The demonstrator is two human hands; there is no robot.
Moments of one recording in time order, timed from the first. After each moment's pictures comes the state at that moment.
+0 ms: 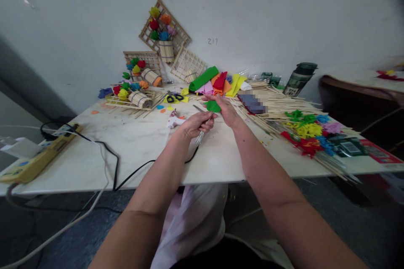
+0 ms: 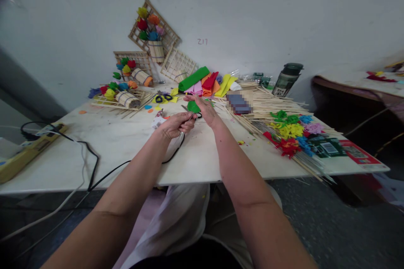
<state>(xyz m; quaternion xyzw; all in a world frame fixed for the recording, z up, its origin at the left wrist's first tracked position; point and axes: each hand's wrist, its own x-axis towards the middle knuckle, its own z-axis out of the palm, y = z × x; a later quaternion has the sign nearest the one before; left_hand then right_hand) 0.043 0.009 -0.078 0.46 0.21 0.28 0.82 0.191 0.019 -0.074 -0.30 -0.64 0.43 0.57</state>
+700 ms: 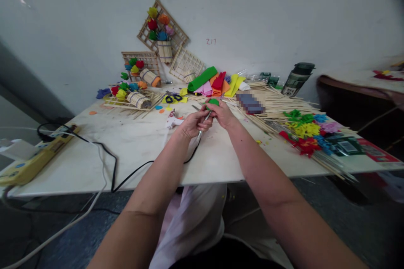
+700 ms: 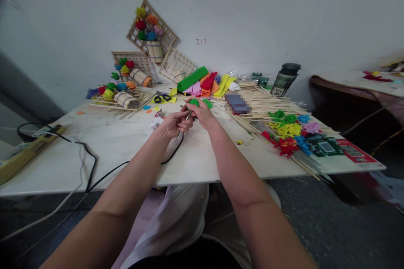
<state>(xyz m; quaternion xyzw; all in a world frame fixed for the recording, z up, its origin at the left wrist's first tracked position) 0.044 0.010 -0.074 0.42 0.20 0.28 0.84 0.178 0.019 -0.076 -0.29 -0.56 0.51 0.59</state>
